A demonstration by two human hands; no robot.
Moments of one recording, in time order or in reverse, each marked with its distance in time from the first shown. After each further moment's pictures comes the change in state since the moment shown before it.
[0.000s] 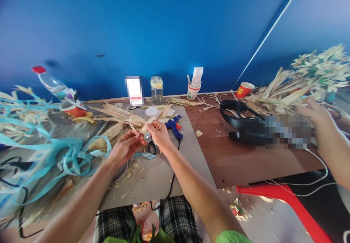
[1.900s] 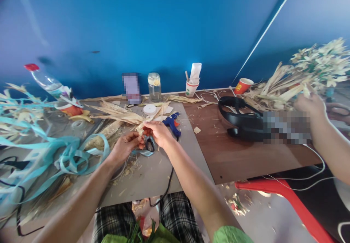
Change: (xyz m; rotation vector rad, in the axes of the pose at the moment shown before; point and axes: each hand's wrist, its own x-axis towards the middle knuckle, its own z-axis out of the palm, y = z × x) left_hand 0.000 -0.011 0.001 0.344 0.010 0.003; right_hand 0.006 -0.003 -0.008 0.415 -0.131 0.476
